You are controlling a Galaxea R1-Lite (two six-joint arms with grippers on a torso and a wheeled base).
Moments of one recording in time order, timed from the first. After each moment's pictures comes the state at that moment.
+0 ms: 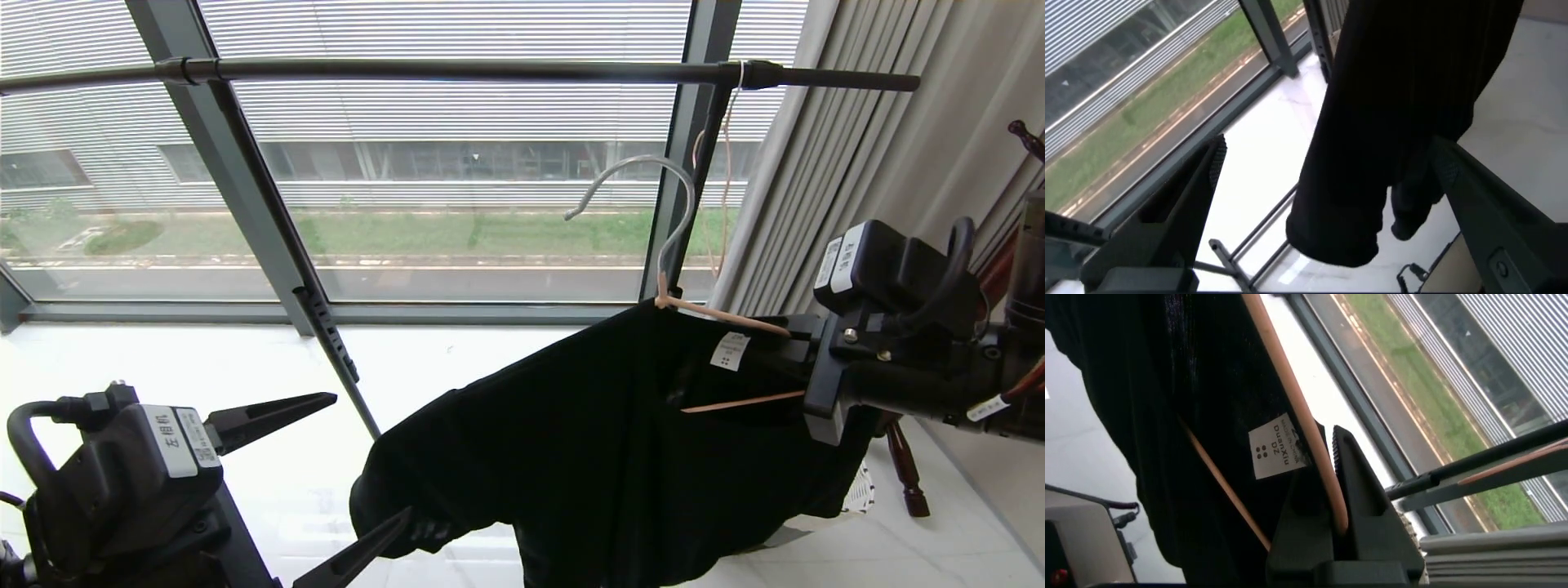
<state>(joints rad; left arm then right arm) -0.55 1.10 -0.27 -0.64 -0.17 0.45 0.67 1.38 -0.83 -0.33 0.21 -0.58</state>
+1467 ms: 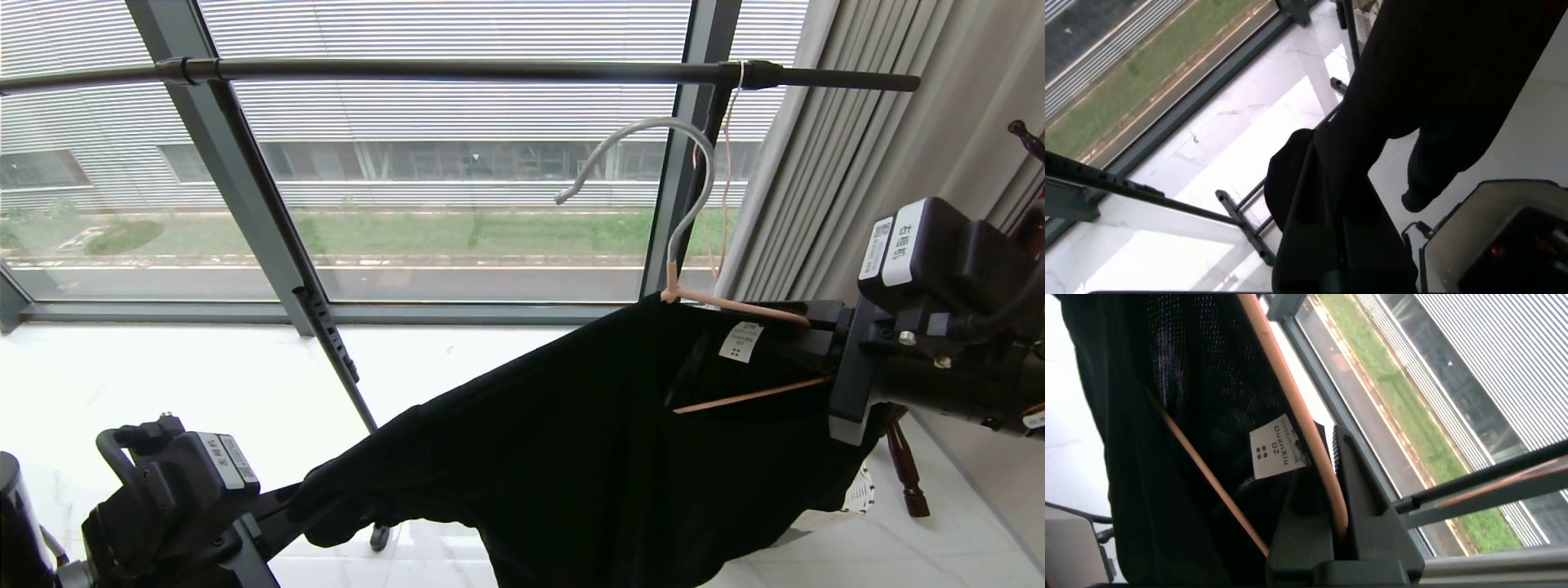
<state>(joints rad) -0.45 1.15 -0.20 -0.64 -0.16 0.47 0.72 1.33 -0.84 -0.33 0.18 -0.61</state>
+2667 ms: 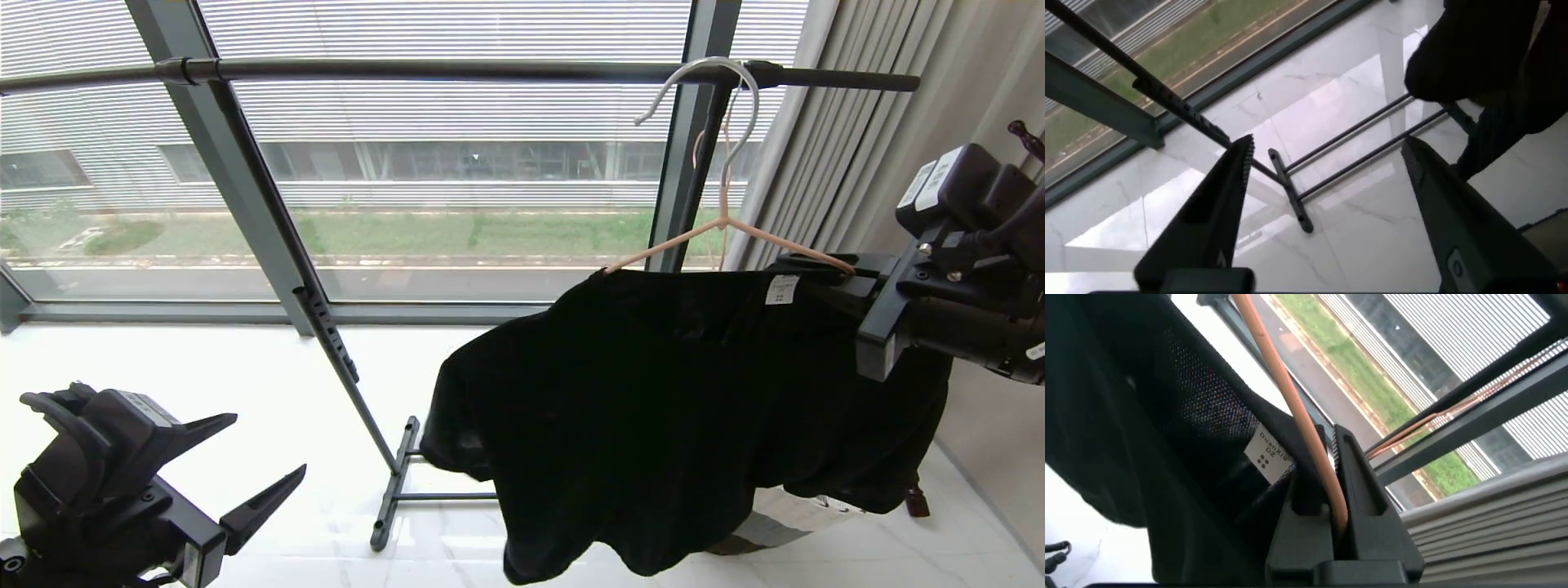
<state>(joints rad) -0.17 1.10 -0.19 -0.64 -0.16 0.48 0.54 1.33 -0.85 -0.39 0.18 -0.56</state>
